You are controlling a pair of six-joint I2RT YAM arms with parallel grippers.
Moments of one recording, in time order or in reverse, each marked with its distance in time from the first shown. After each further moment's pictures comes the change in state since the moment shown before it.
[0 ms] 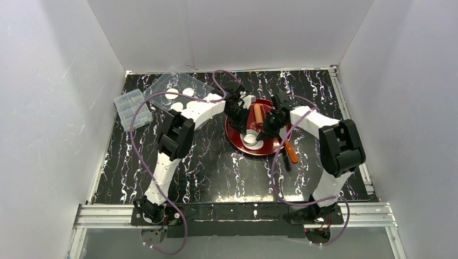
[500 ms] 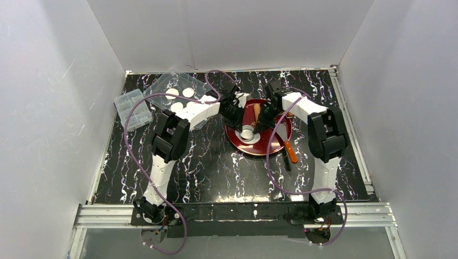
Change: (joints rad) left arm 0.008 -0.061 -0.099 0.081 -0.060 0.024; right arm -0.010 0.188 0.277 -0.148 0.008 -0.037
